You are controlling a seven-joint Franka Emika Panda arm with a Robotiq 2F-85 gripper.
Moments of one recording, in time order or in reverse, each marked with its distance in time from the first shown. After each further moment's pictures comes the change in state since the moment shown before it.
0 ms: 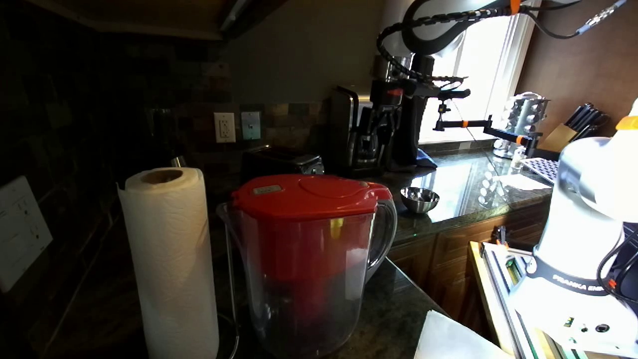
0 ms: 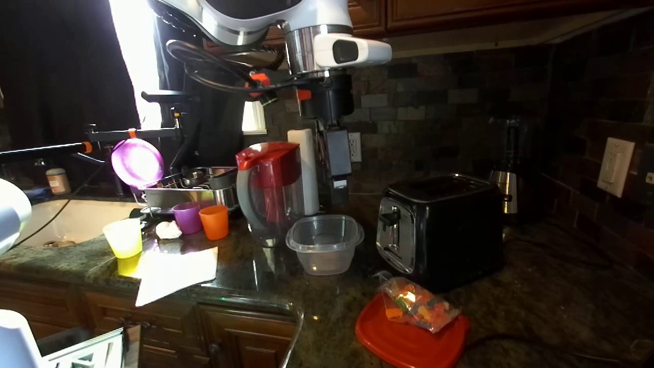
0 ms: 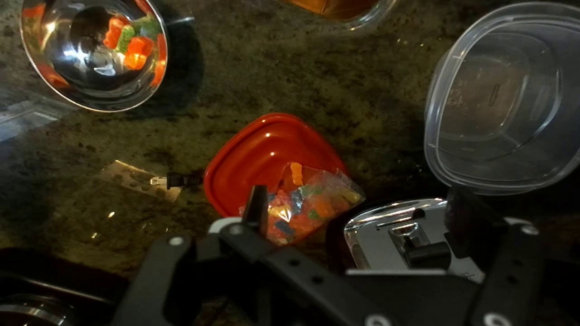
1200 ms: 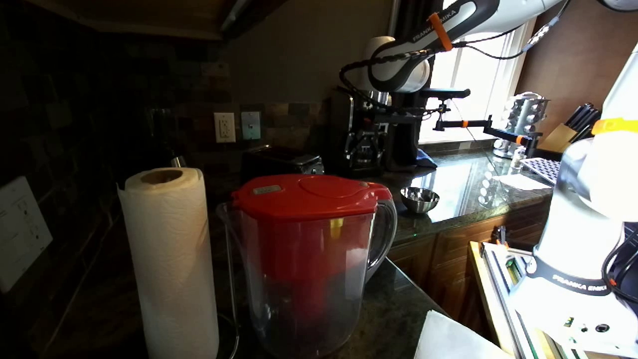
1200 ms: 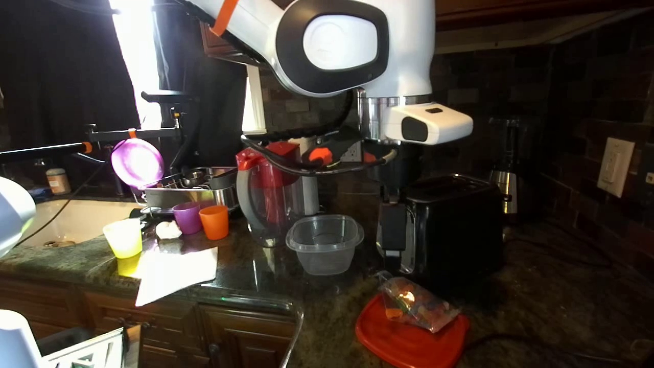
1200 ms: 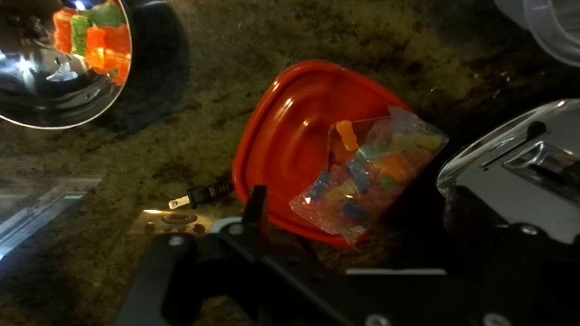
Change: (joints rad) arm -0.048 0.304 -0.089 0.100 0.060 0.168 0.160
